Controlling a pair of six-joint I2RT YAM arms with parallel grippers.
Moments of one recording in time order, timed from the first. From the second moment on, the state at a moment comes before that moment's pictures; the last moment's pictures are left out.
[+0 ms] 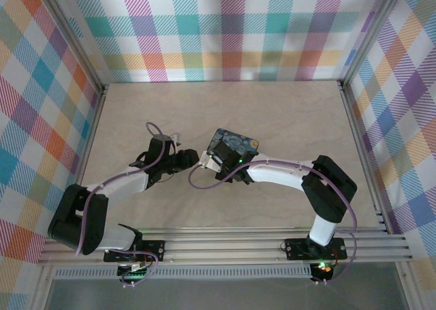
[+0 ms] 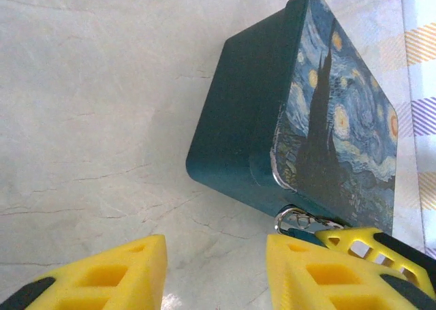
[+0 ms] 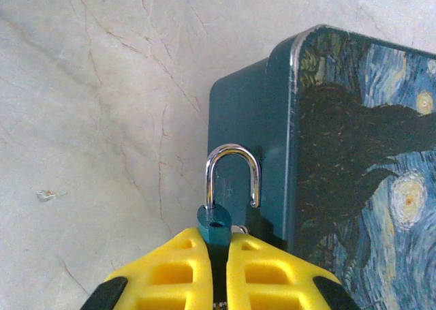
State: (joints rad) left arm -0.38 1.35 0.62 0.02 0.33 -0.71; right arm 0.95 1.74 1.11 -0.39 0.27 -0.45
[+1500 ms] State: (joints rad) left arm -0.17 1.11 0.56 -0.16 -0.10 -0.45; right arm 0.92 1.71 1.44 -0.47 0.30 0.16
